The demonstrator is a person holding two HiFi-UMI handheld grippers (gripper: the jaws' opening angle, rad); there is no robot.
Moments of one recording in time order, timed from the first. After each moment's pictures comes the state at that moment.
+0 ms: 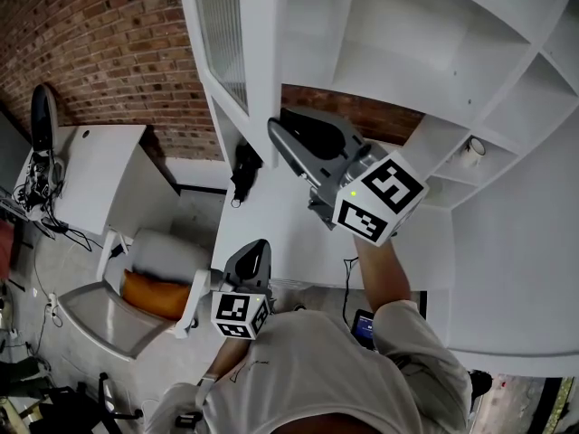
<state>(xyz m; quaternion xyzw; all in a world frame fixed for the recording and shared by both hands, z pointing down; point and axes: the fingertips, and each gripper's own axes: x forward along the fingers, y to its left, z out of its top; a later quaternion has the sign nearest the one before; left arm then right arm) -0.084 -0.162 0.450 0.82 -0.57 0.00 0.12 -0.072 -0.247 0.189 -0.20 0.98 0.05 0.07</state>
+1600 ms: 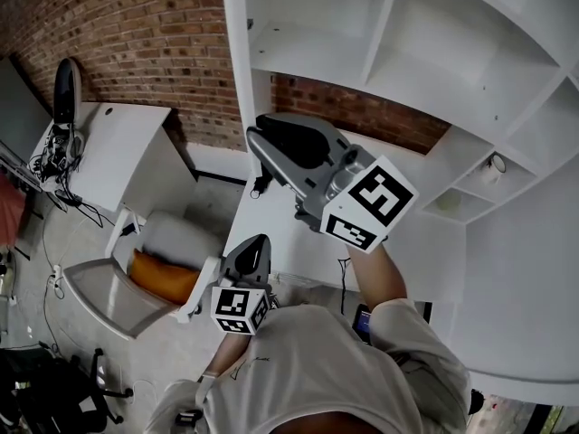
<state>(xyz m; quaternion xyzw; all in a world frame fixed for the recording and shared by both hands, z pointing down) -0.119 -0.152 0.451 0.78 -0.62 0.00 0.11 -0.132 -0.206 0.188 -0.10 0.99 0.07 0.10</state>
